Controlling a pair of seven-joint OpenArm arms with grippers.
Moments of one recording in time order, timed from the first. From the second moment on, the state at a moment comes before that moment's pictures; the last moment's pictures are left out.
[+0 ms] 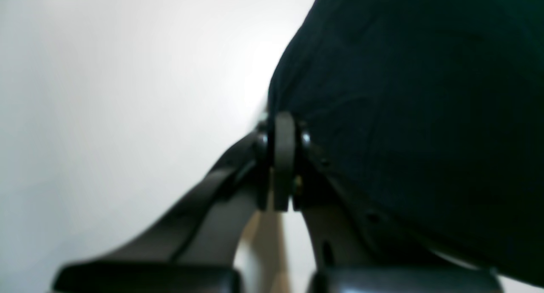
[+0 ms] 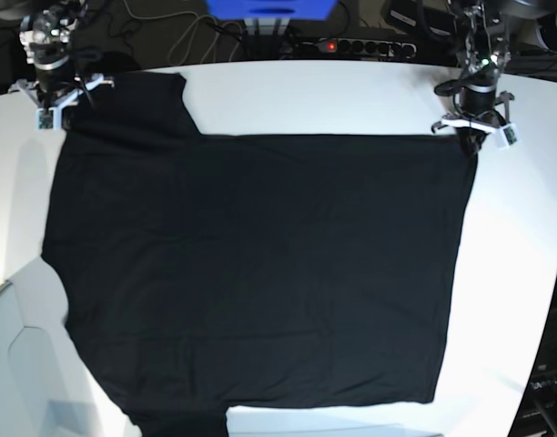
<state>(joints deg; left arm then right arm) 32.6 -17.3 -19.0 93.5 -35.5 0.7 11.8 -34.4 1.4 35.2 104.9 0.0 26.7 -22.6</state>
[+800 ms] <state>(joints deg) 39.3 -14.6 -25.5 104.3 -35.5 0.6 12.3 -35.3 -4.3 40.8 114.4 -0.1 38.2 -22.5</state>
